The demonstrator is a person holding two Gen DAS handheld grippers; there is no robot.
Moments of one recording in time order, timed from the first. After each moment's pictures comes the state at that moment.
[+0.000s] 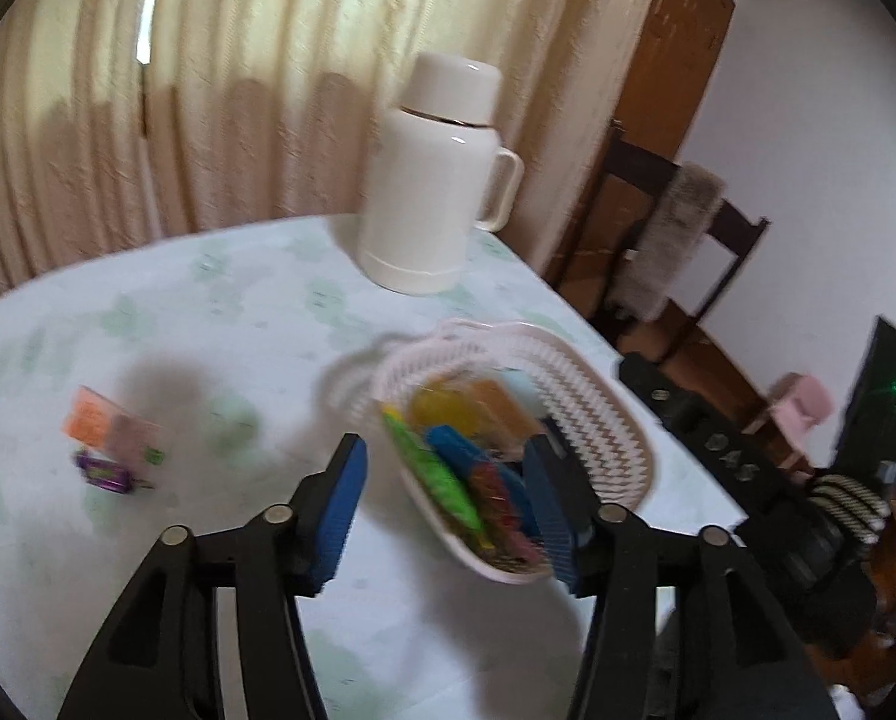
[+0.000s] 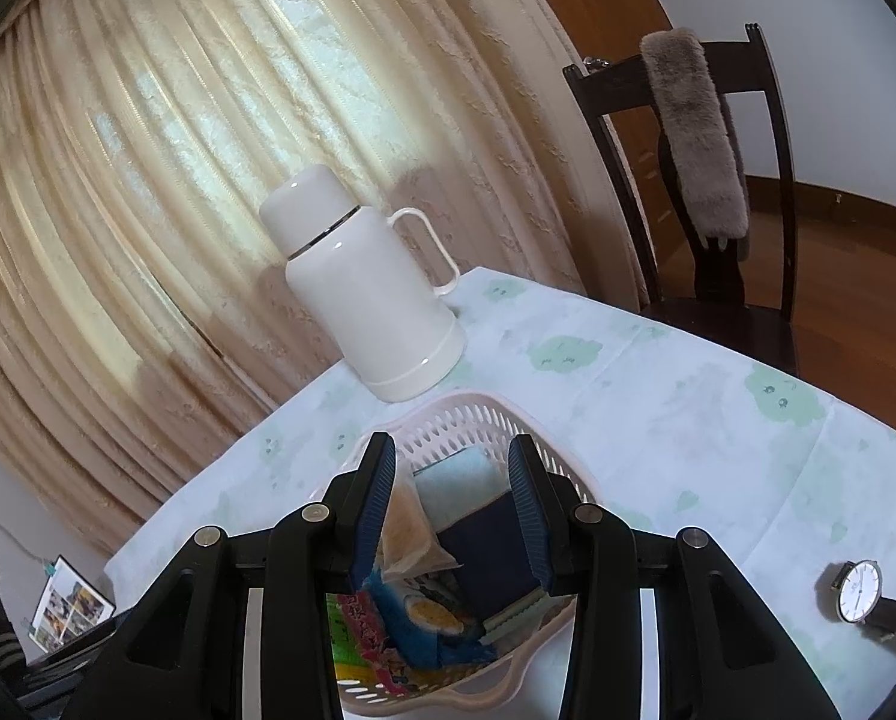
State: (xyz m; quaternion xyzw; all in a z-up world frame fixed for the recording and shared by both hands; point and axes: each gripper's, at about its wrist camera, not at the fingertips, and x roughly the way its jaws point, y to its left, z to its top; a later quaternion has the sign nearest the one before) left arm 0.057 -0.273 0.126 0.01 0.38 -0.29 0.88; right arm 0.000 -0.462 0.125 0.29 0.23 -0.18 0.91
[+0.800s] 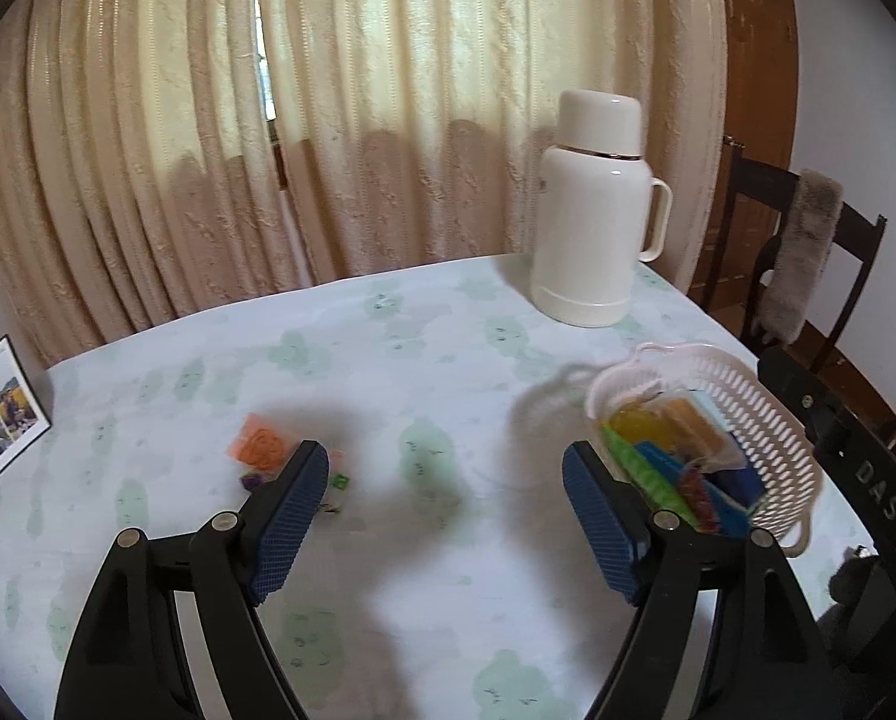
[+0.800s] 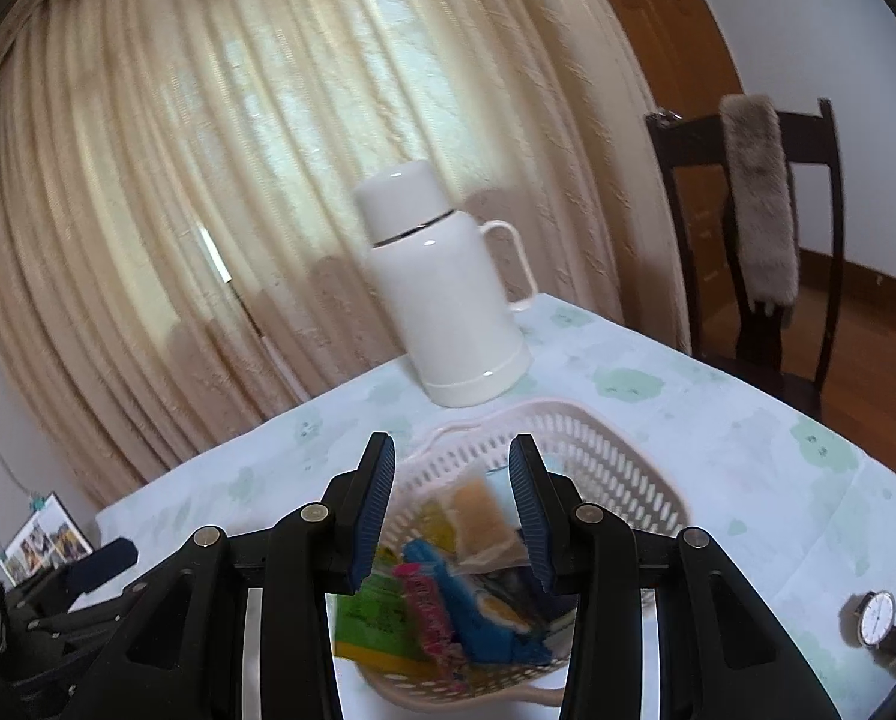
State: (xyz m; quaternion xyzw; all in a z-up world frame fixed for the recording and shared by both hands) left arm 0.065 -0.226 0.115 0.07 0.33 -0.14 0.93; right arm 0.012 -0.413 0.131 0.20 0.21 -0.13 0.95
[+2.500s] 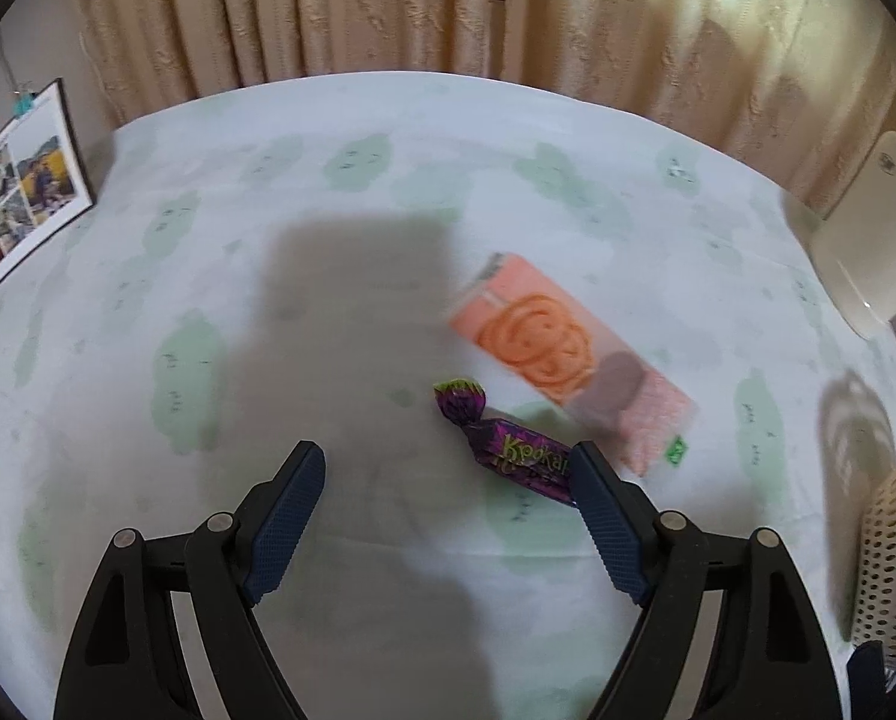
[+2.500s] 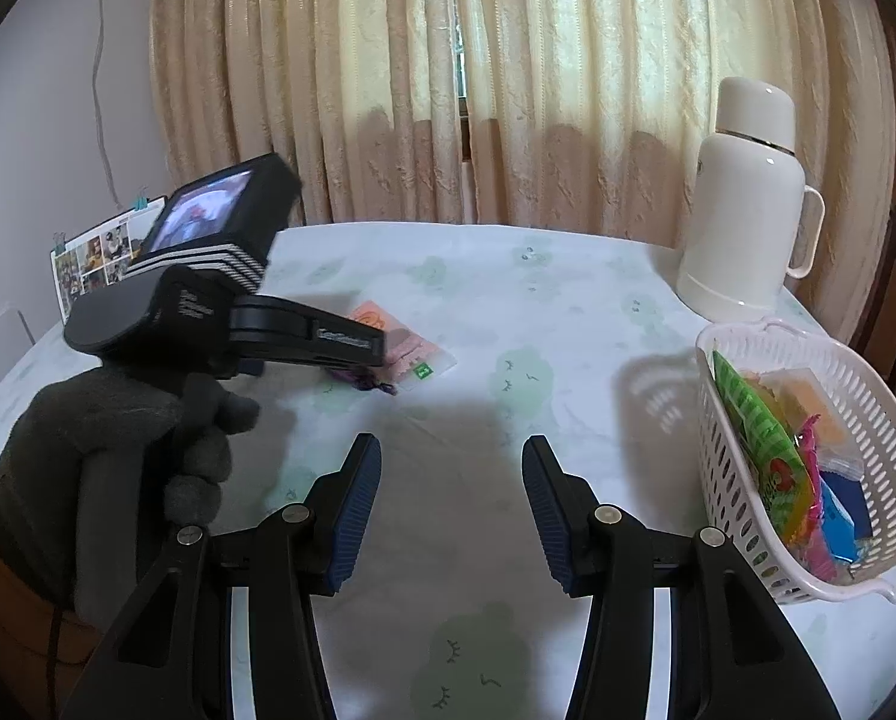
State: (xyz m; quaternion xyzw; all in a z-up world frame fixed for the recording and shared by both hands) left arm 0.176 -0.090 0.013 -0.05 0.50 0.02 0.86; right arm 0.038 -0.254 0.070 -0.01 0.32 0.07 0.94
